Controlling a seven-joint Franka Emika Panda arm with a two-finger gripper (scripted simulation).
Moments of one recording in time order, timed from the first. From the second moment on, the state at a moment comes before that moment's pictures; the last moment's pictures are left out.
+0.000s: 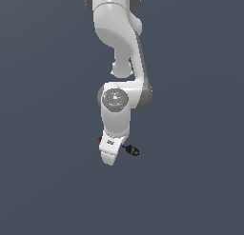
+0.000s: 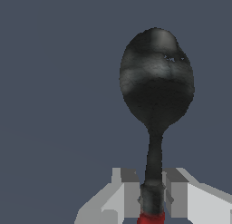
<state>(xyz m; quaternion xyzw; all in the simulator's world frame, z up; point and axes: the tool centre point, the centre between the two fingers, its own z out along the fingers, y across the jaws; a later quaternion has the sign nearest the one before) 0.074 -0.017 0.094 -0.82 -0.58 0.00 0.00</state>
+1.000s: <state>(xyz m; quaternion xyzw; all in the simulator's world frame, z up) 0.142 -0.021 0.146 -0.82 -0.58 0.00 0.00</state>
